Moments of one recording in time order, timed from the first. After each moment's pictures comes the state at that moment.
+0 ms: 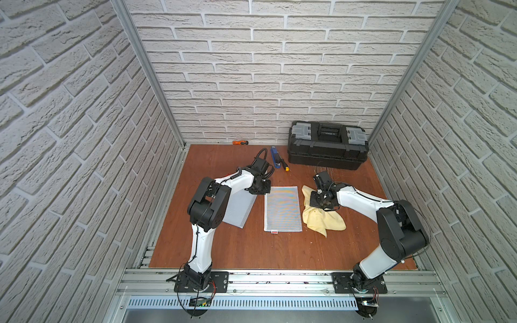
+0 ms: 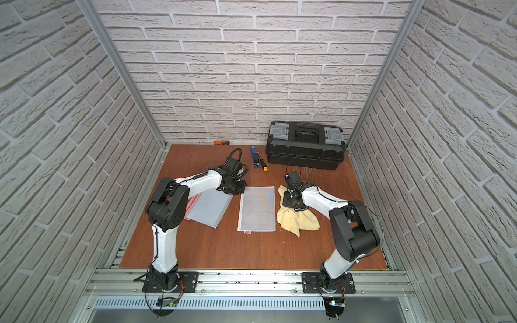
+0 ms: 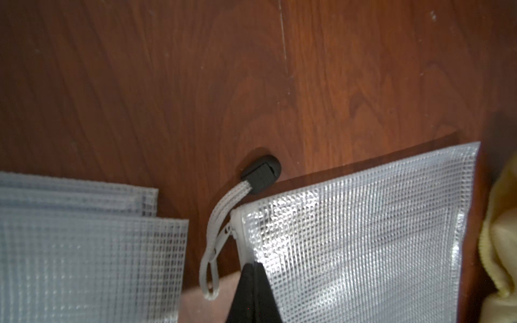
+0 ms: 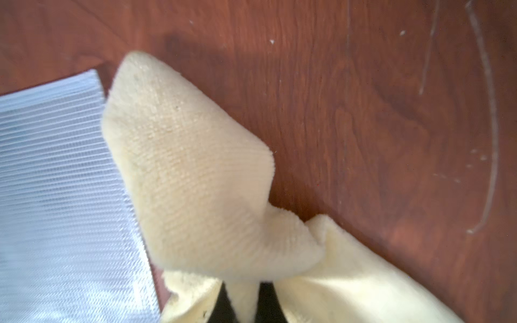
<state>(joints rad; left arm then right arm) -0.53 2.05 1.43 -0.55 0.13 -0.39 0.33 1.58 1.01 -0.63 0.10 0.51</state>
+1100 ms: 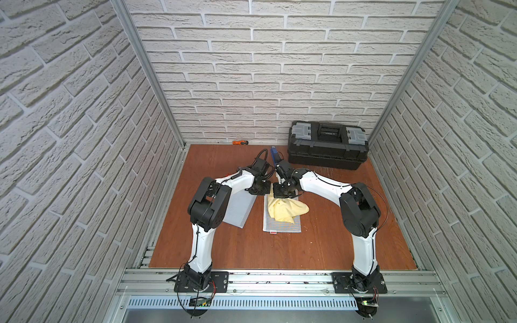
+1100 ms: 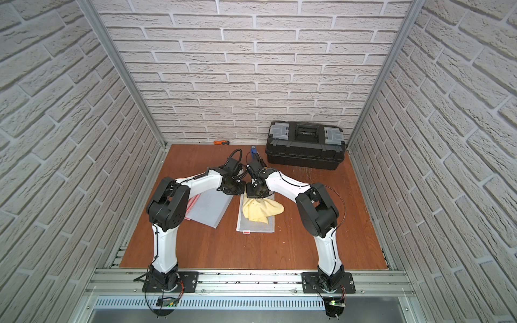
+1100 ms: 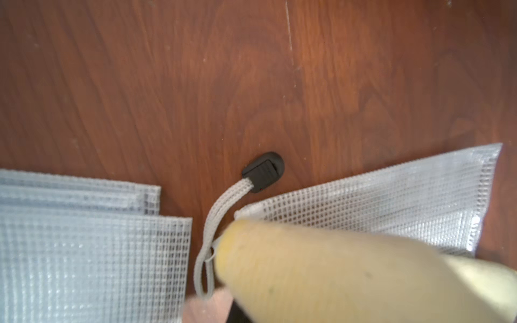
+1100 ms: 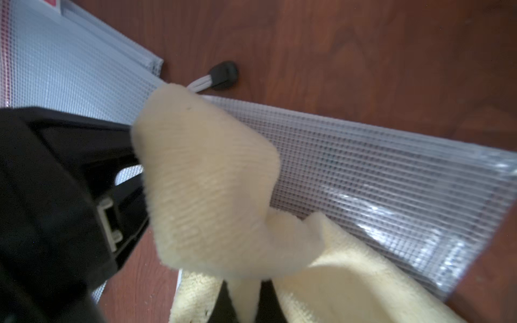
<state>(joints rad) -0.54 2.05 1.43 -0.55 0.11 -0.37 0.62 2.06 1.56 -0.73 -0.11 0.54</state>
